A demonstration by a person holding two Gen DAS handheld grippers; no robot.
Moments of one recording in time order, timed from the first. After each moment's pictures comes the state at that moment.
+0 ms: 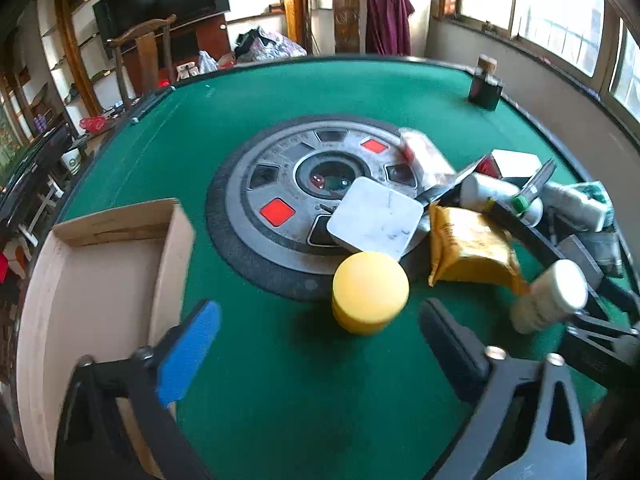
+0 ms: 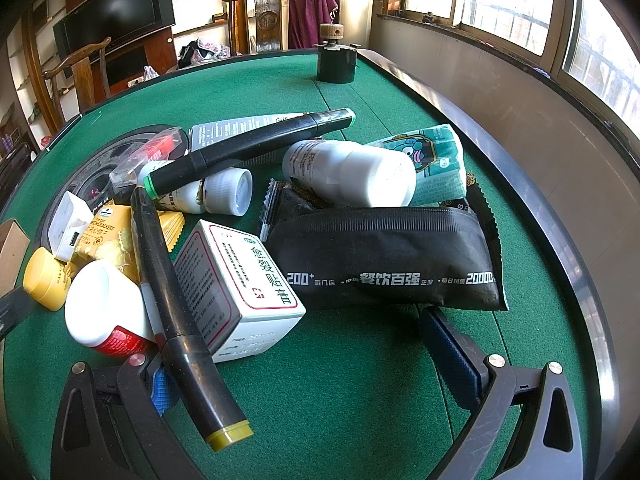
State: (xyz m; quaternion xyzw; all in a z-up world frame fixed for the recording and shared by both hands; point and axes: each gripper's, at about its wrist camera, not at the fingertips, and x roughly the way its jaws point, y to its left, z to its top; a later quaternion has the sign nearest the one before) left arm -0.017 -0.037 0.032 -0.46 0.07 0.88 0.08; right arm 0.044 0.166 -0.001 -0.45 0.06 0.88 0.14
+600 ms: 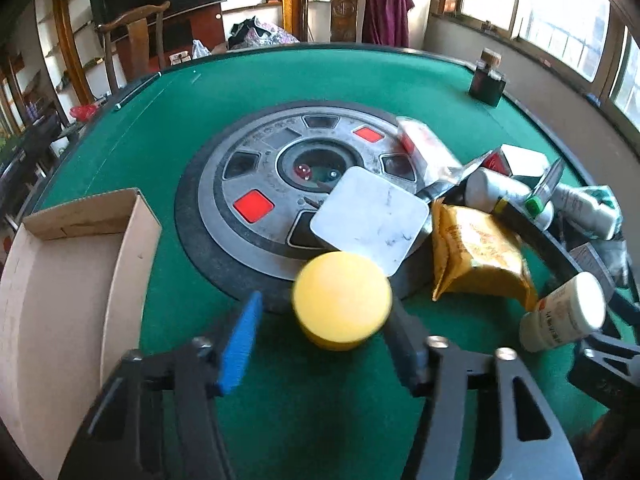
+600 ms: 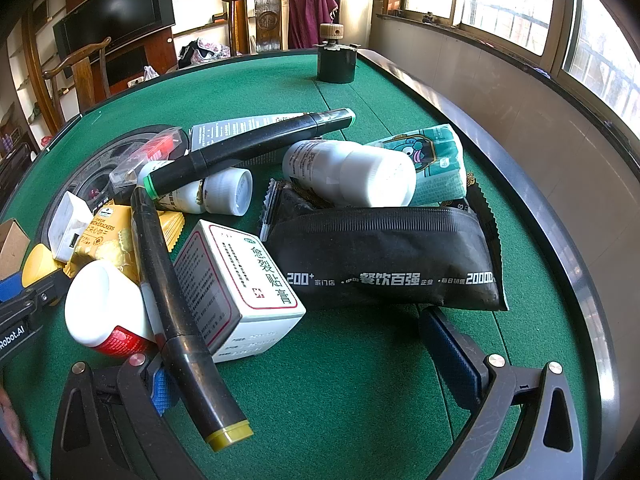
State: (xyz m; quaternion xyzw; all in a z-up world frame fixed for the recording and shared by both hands) left arm -0.026 -0.037 0.017 -0.46 0.03 0.88 0.10; right arm 0.044 0.166 -0.001 -0.45 0.06 0.88 0.14
